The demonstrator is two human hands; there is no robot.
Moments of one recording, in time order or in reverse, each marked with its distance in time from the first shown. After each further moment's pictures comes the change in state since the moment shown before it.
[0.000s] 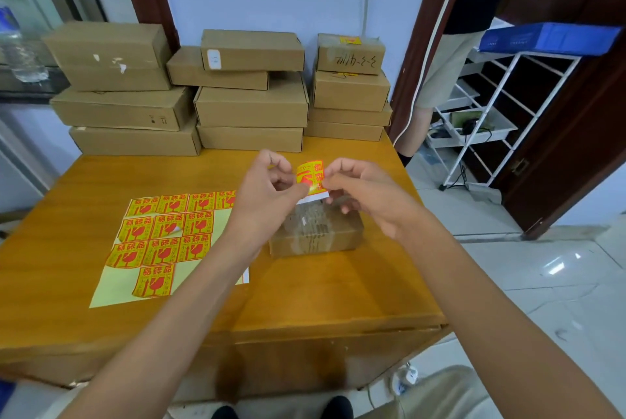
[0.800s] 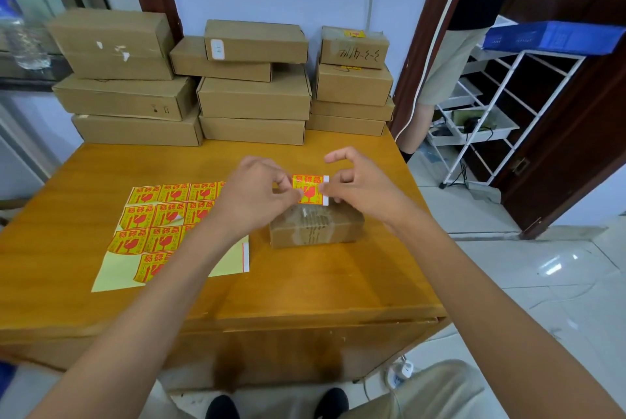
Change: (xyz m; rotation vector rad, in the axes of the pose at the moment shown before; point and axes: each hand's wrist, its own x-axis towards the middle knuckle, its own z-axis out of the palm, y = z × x) left_hand 0.014 -0.016 -0.022 0.636 -0.188 0.171; right_hand 0.002 0.011 0.001 -0.291 0.049 -0.035
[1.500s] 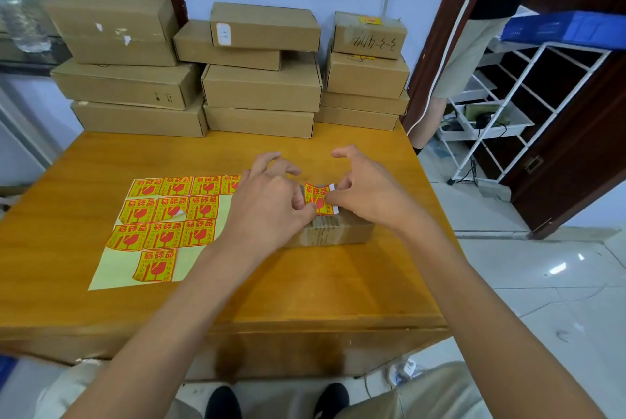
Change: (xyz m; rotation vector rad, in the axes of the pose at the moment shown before) left_hand -0.011 0.008 0.018 0.252 0.082 0.020; right_hand 0.013 -0.006 0.013 -0.397 0.033 0.058
